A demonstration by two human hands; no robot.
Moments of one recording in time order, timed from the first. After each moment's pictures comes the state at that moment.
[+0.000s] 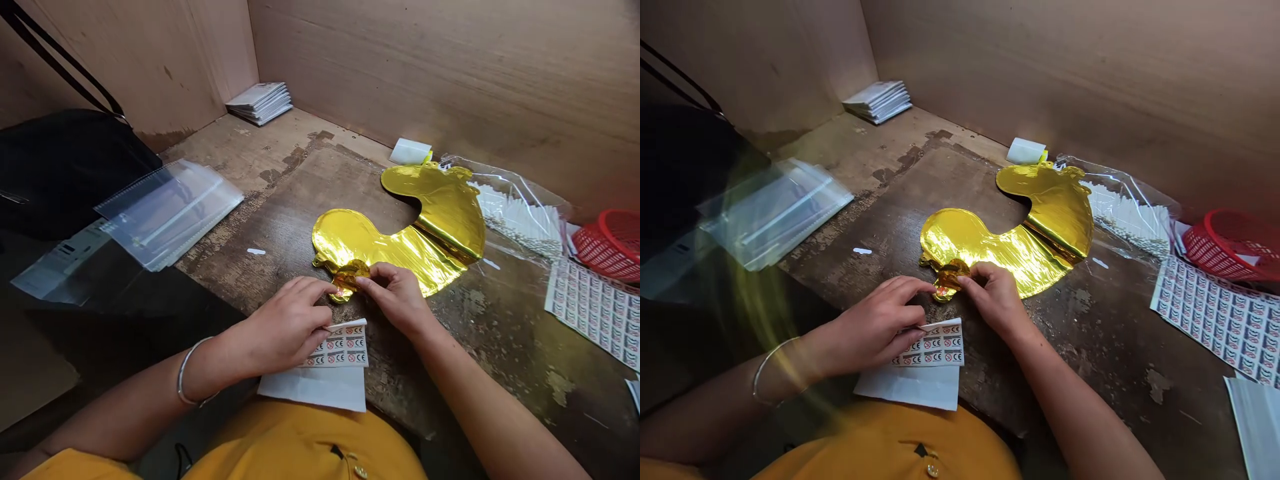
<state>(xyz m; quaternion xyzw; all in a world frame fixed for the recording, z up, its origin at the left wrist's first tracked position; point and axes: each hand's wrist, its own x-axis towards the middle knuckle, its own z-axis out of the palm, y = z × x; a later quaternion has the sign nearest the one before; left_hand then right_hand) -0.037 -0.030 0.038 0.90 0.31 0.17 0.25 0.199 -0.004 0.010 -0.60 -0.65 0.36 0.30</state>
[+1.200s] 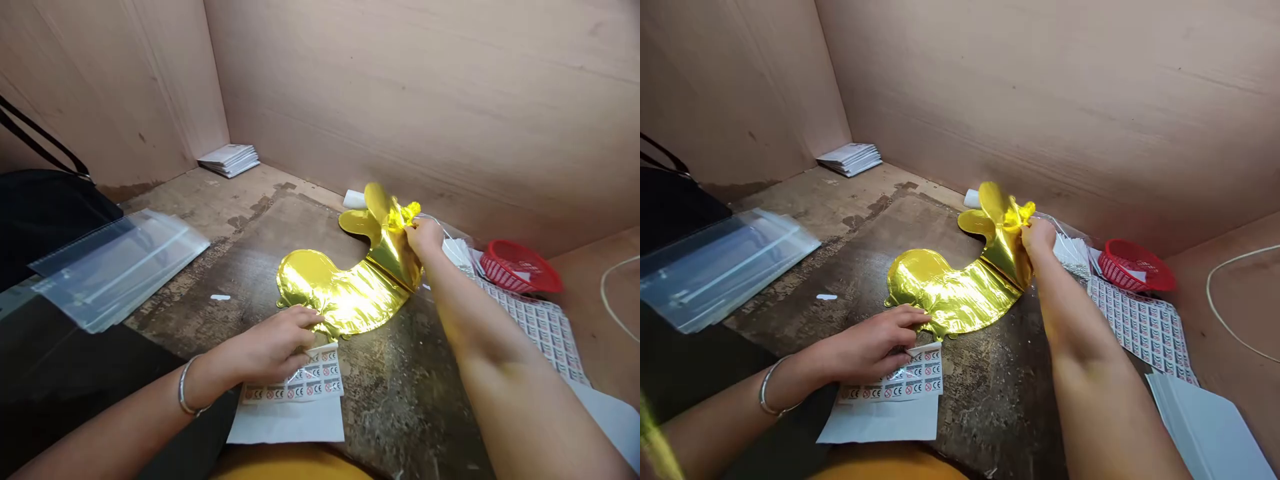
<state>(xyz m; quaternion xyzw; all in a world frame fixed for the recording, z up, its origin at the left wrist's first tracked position) -0.009 0.011 0.019 0.93 0.19 0.15 0.29 0.344 0.147 0.085 -0.80 -0.52 0.02 0.31</state>
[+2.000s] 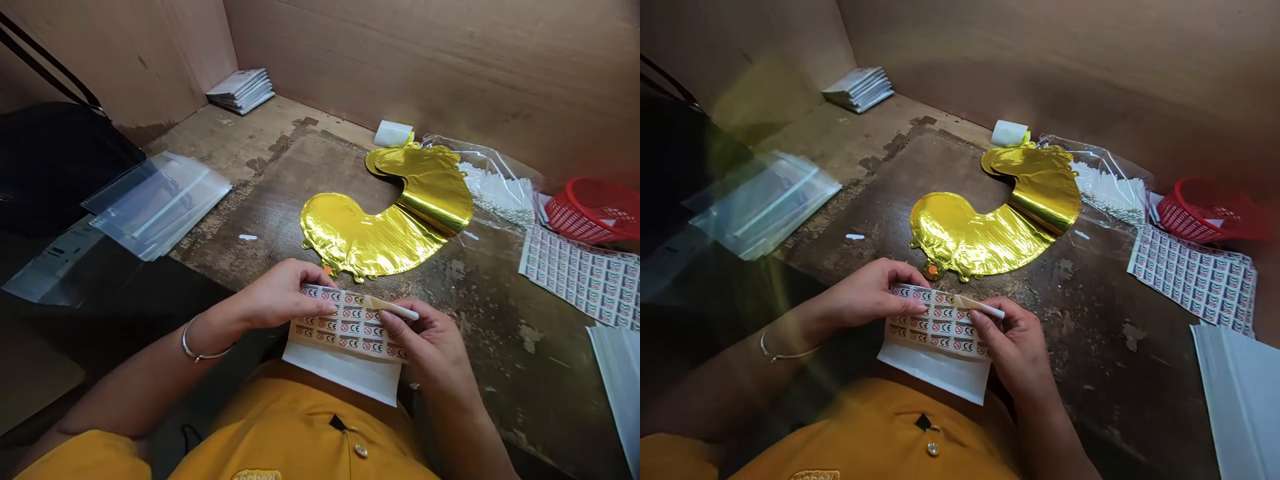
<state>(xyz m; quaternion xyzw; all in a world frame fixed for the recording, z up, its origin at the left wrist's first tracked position) -0.022 -0.022 0.049 0.62 0.40 0.14 0.66 0.204 -0.115 0.044 -0.65 -0.45 0.46 0.39</state>
